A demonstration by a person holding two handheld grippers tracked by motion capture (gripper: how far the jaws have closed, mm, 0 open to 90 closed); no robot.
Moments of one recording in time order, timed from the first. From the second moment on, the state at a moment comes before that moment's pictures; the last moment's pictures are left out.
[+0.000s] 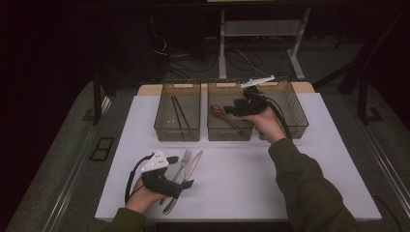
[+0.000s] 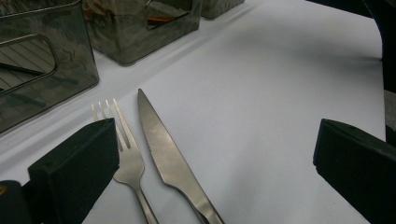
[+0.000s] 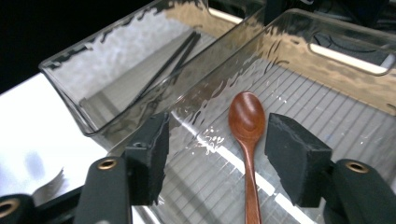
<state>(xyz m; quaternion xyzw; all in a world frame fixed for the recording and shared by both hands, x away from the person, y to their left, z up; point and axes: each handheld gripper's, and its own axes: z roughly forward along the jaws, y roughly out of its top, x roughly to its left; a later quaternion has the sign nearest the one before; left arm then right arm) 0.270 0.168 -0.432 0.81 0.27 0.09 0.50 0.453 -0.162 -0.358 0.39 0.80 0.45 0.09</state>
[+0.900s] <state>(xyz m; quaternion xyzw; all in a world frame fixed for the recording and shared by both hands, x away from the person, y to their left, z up) 0.269 0.171 -0.432 0.81 0.28 0.10 0.50 0.363 -0.226 -0.362 0.36 0.79 0.49 0.10</state>
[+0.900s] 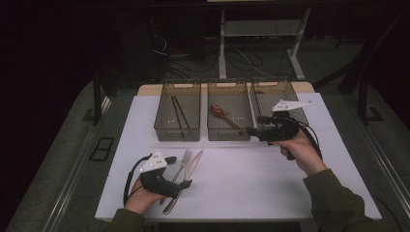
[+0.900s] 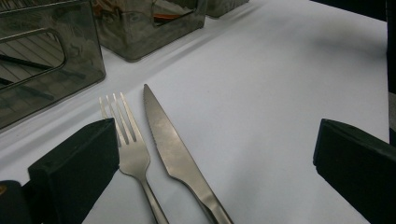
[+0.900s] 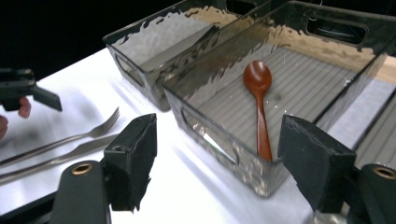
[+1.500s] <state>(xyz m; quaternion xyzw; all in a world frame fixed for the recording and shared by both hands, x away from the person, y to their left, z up) 0.268 0.172 -0.431 0.81 0.29 0.10 0.50 0.318 -0.257 -0.395 0.37 0.79 0.47 0.10</state>
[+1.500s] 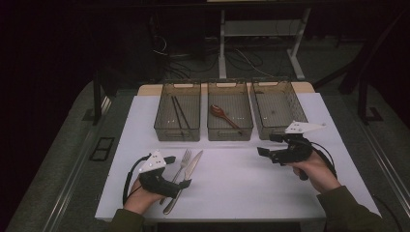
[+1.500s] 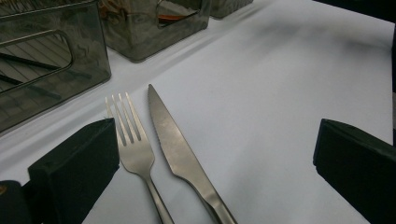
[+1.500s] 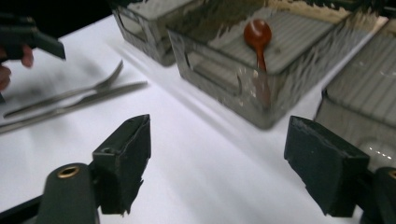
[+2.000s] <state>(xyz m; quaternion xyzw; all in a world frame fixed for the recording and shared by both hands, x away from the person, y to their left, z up) 0.266 0.172 -0.429 0.81 0.29 0.11 0.49 0.282 -0.278 -0.429 0.36 0.81 0.44 0.12</state>
